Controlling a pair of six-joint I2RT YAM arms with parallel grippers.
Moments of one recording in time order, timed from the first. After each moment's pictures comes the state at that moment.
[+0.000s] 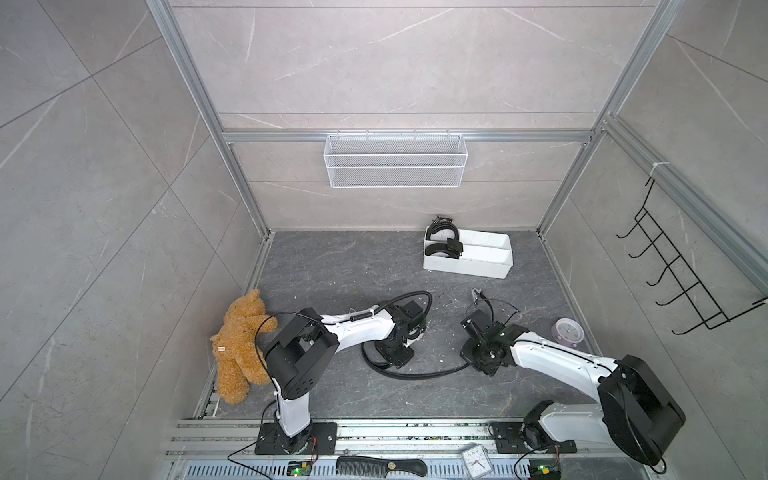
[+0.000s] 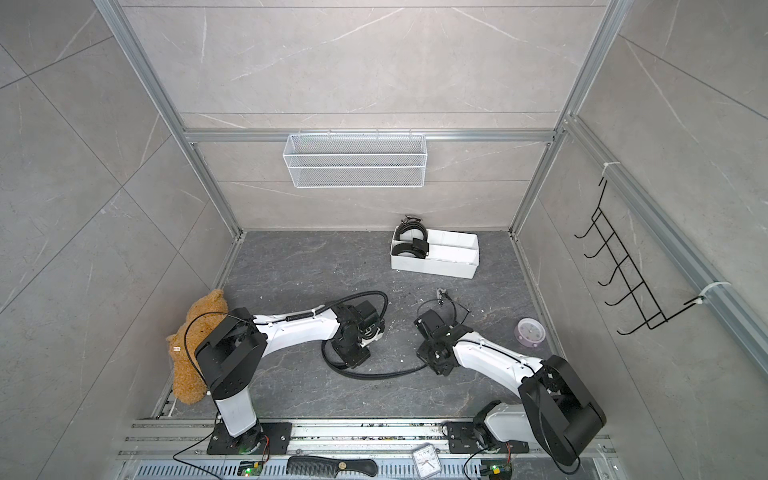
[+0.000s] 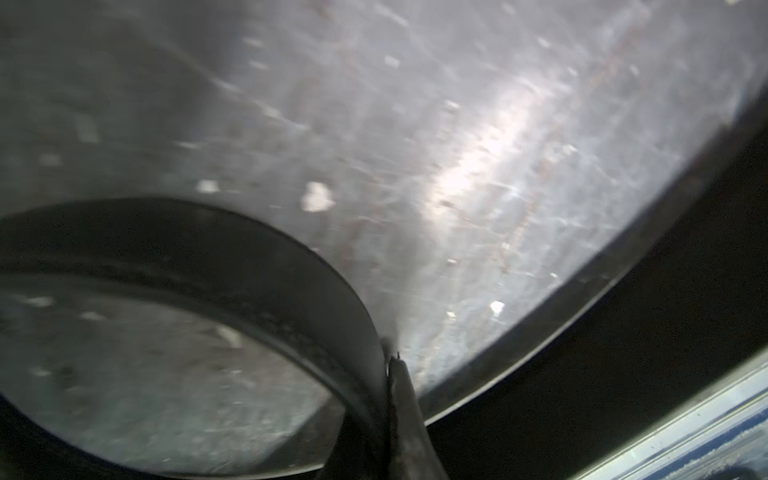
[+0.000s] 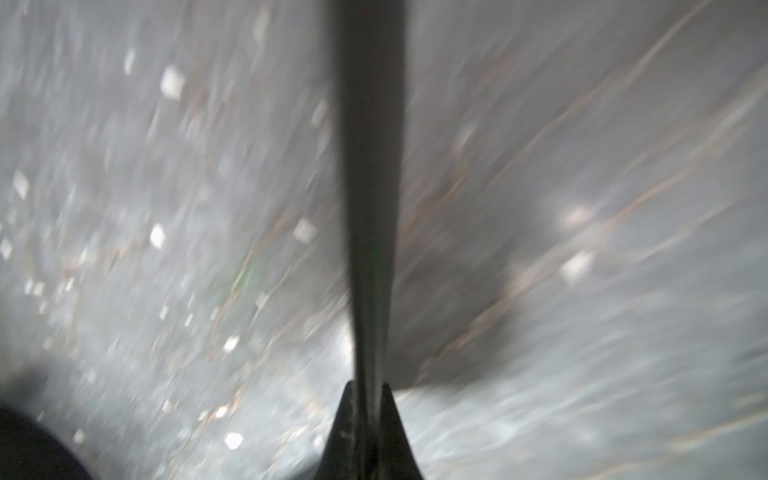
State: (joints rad) left arm -0.93 1.81 1.16 -0.86 0.12 -0.01; right arm 0.55 1.32 0.64 -0.65 0.04 1.19
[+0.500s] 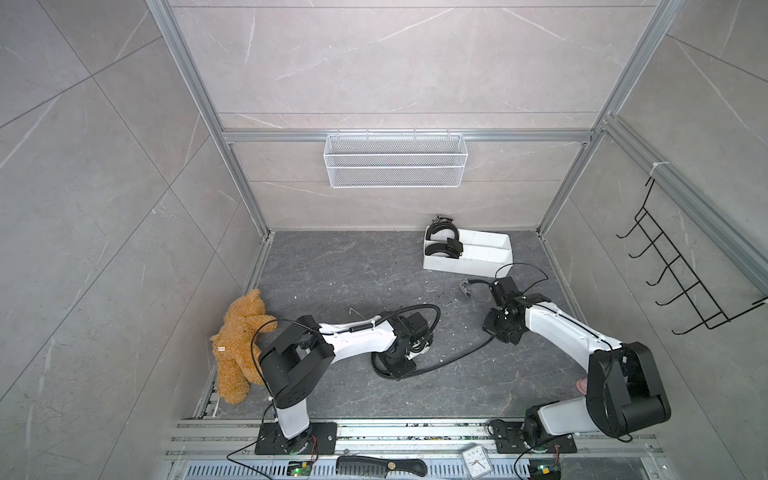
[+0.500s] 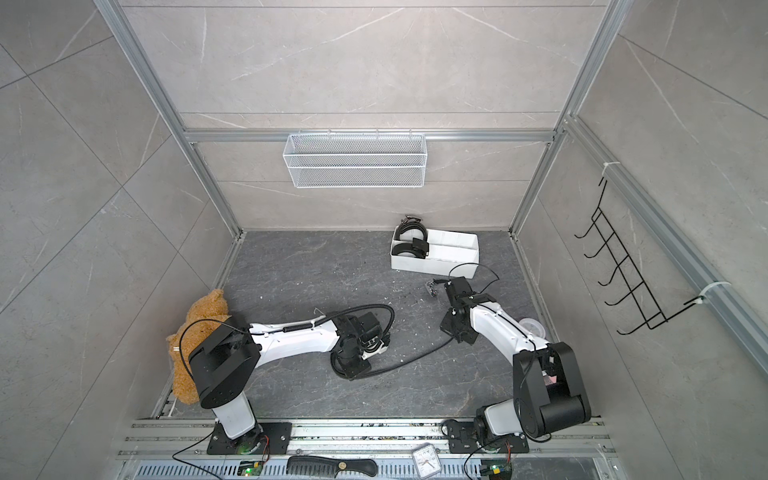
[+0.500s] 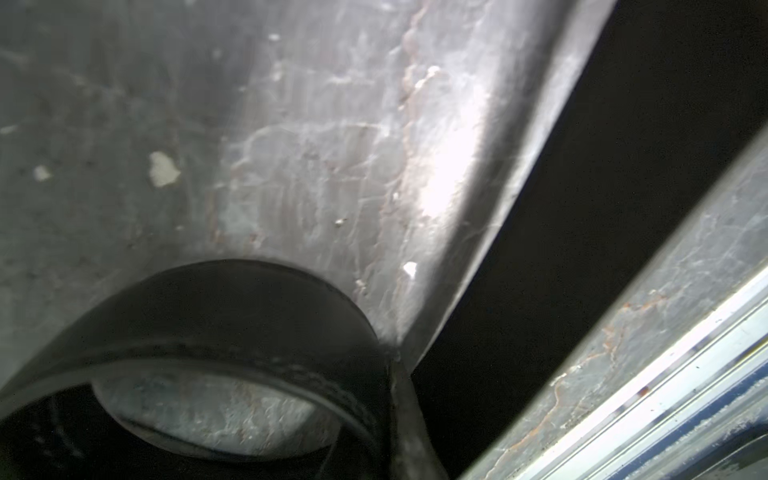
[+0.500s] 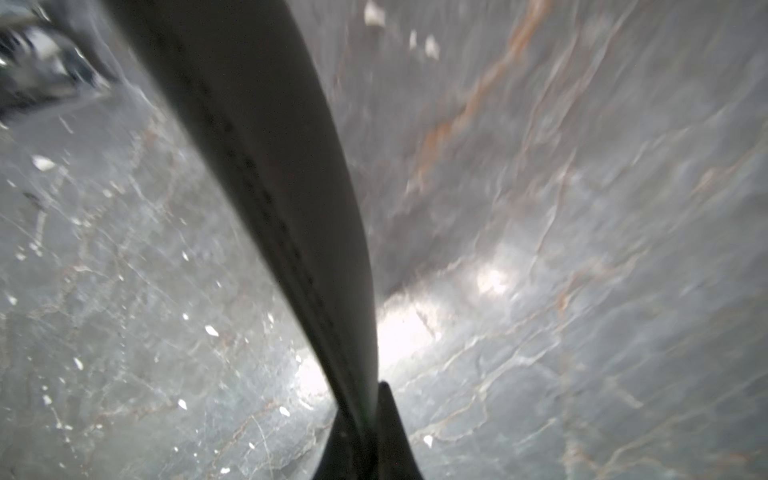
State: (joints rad) left arm -1.02 1.78 1.10 -0.85 0.12 0.05; right arm 0.19 1.45 0.89 -0.78 0.09 0.73
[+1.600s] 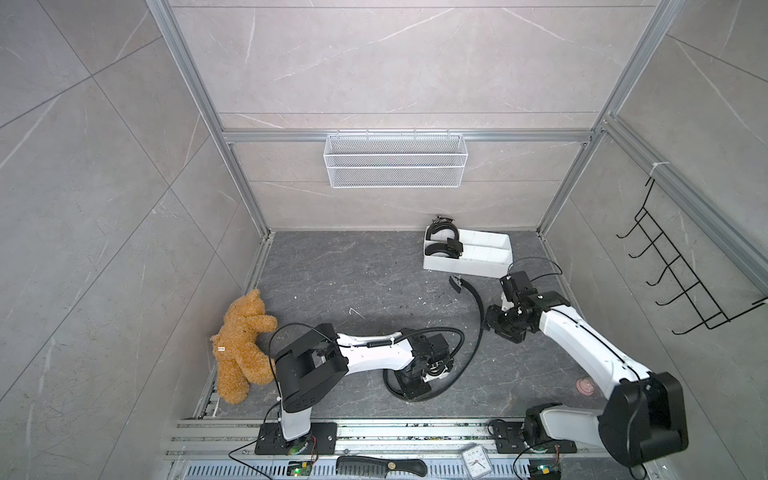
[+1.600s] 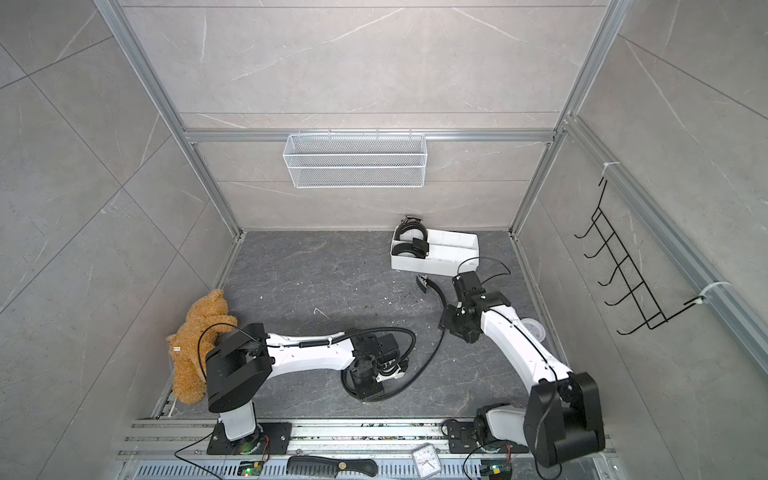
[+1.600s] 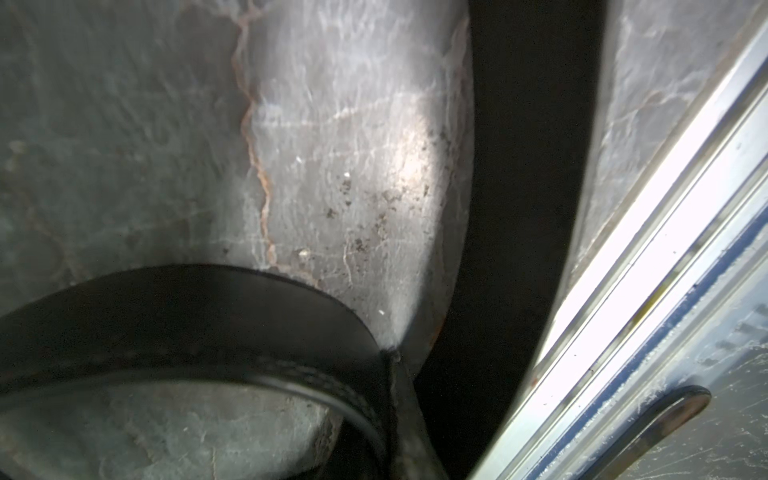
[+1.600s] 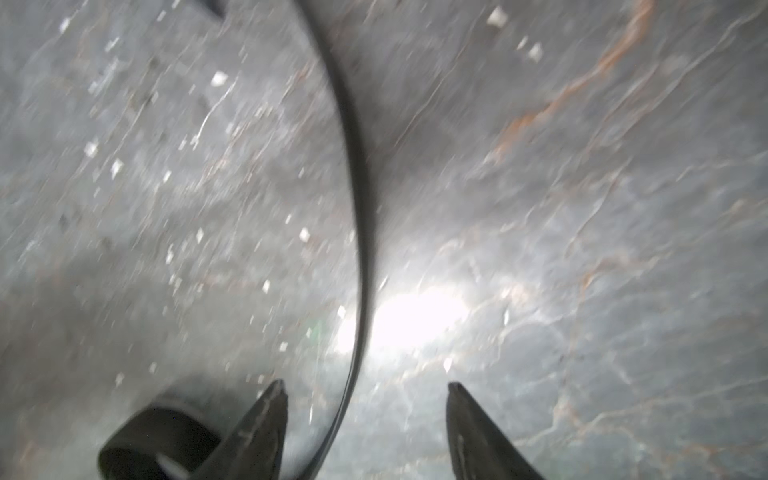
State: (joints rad) left arm -1.18 1.84 1.16 -0.85 0.19 0.05; right arm 0.25 1.25 0.88 -0.89 -0.11 0.62
